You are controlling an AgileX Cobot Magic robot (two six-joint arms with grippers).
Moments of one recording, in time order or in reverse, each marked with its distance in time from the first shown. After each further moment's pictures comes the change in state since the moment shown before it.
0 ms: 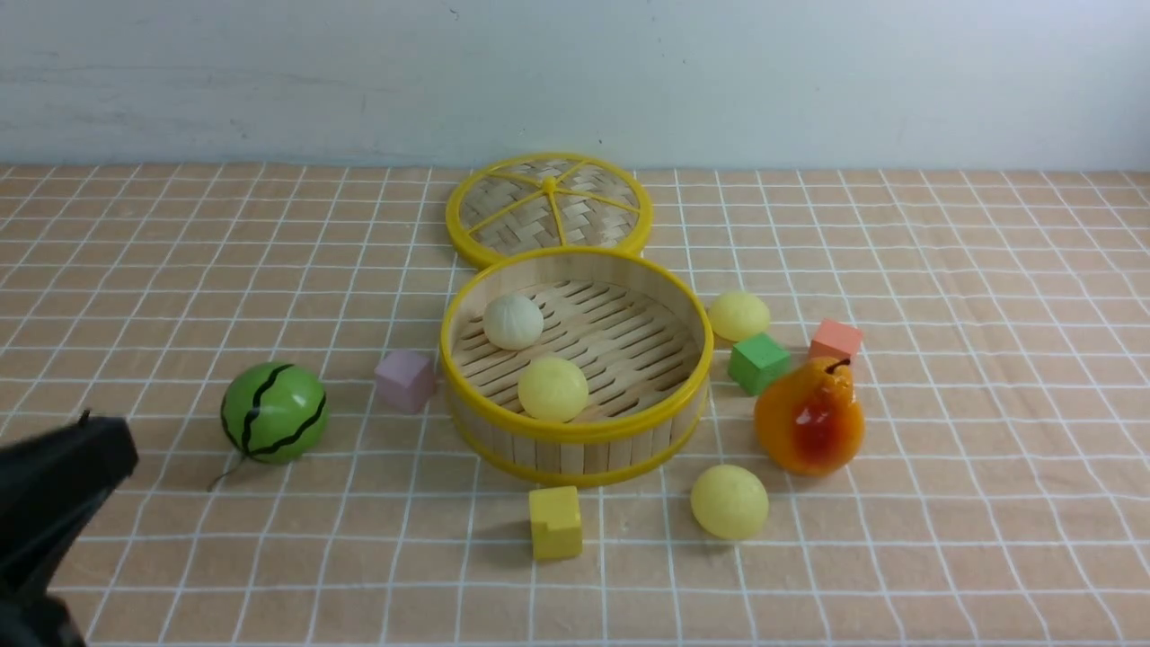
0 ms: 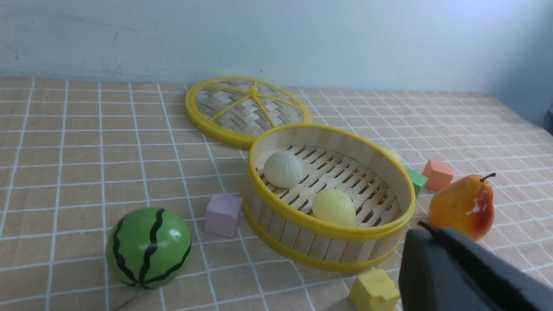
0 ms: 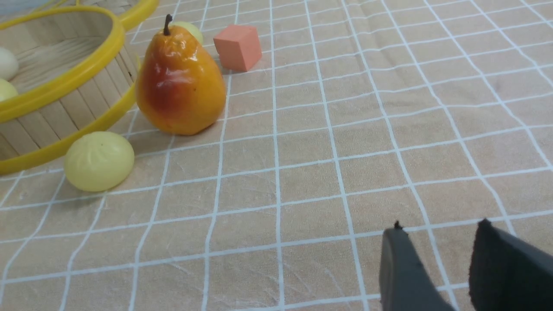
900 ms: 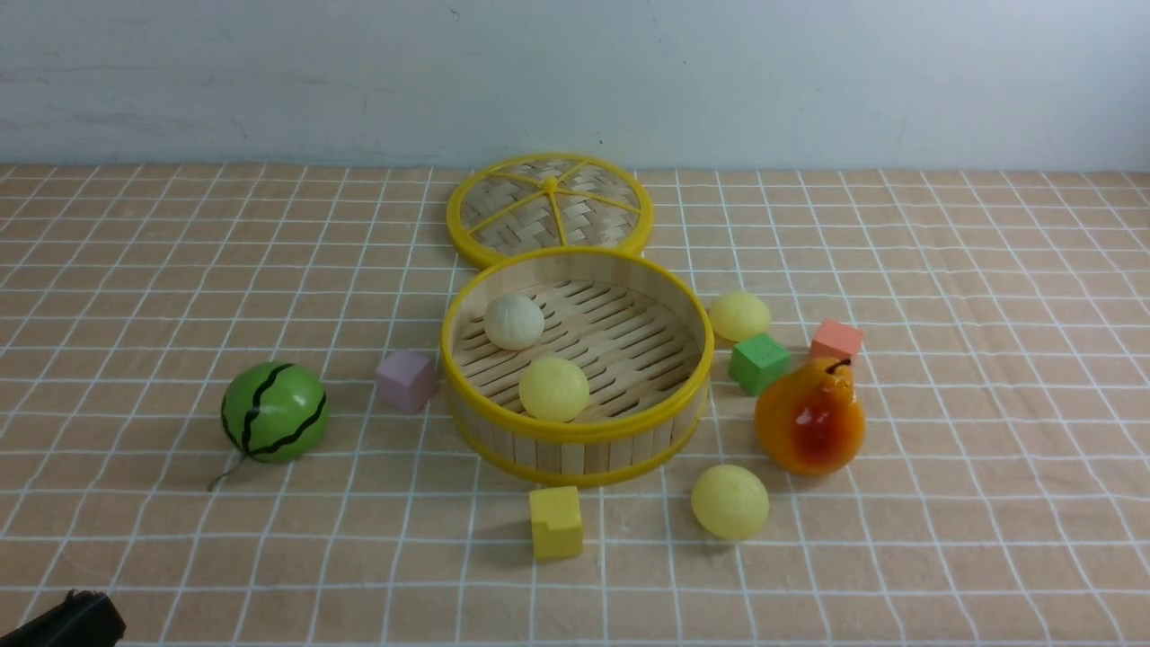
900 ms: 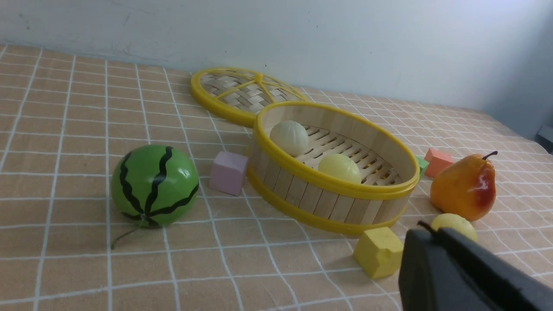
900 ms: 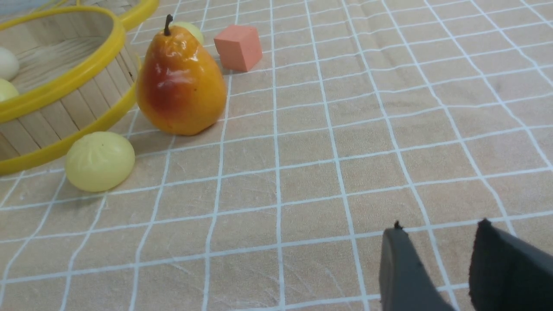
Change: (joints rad) right arm 0.000 0.000 0.000 -0.001 0.000 0.000; left arm 0.000 -0.297 0.258 -0.003 -0.016 -0.045
